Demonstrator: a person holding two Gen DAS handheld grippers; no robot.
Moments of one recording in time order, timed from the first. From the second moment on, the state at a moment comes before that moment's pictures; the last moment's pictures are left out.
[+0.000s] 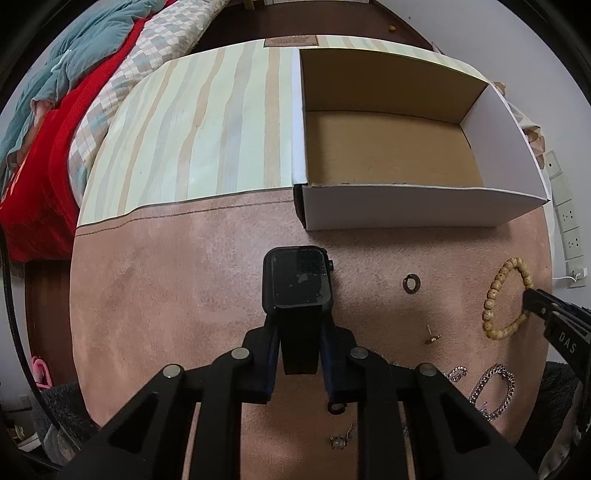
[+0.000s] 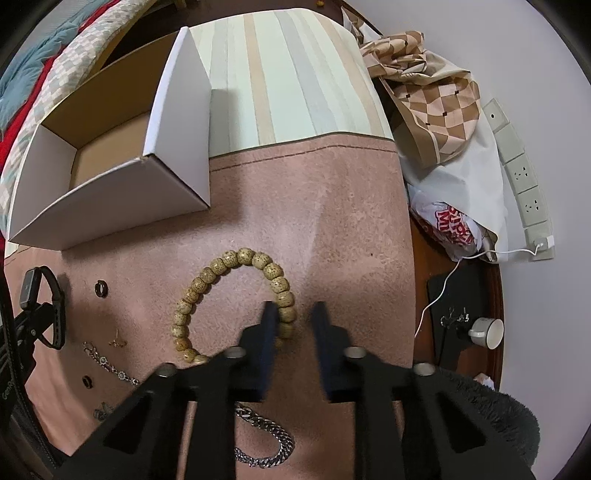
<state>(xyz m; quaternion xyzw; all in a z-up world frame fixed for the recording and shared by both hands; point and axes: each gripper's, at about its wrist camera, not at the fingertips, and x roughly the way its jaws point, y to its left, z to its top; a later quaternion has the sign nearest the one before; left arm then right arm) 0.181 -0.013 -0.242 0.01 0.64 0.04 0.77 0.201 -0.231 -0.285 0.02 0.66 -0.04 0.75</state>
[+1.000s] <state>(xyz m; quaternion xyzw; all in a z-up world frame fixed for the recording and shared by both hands) 0.200 -0.010 -0.092 -0.01 0.53 -0.01 0.85 0.207 -0.193 -0.095 0.04 0.52 0.09 0.85</state>
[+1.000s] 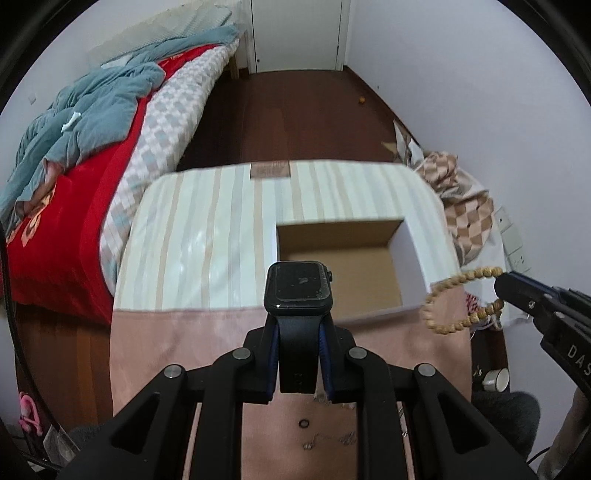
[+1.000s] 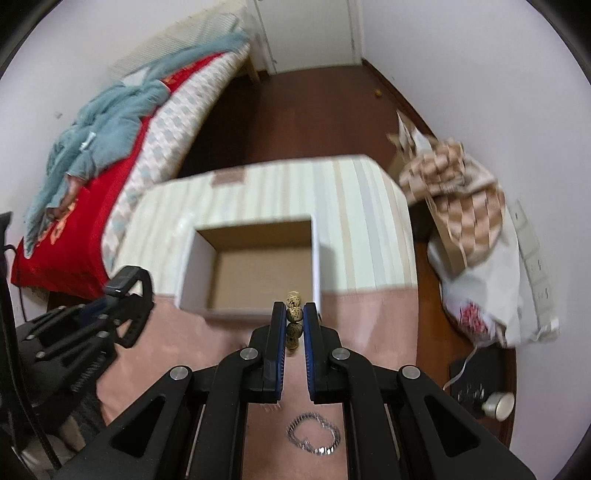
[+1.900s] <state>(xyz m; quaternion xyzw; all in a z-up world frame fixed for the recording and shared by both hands) 0.309 0.001 -0.138 -0.09 0.57 -0.04 0.81 0.338 -0.162 -0.178 0.07 0.60 0.14 0.78</state>
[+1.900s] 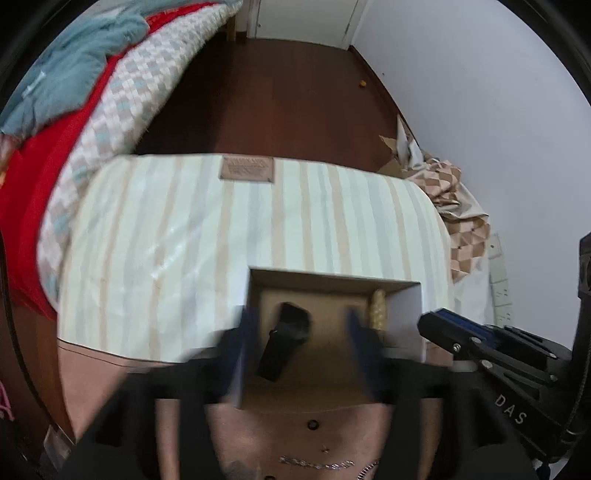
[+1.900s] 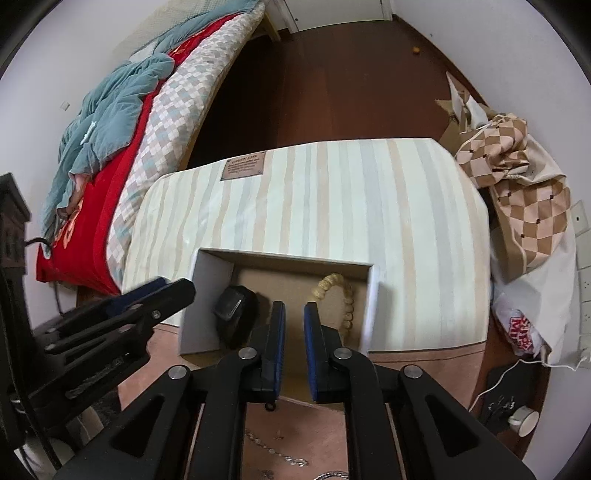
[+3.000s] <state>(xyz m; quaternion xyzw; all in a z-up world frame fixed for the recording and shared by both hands) 0.200 0.036 -0.103 0.01 0.51 0.08 0.86 0.226 -0.156 -0.151 -0.03 0.56 0.03 0.83</state>
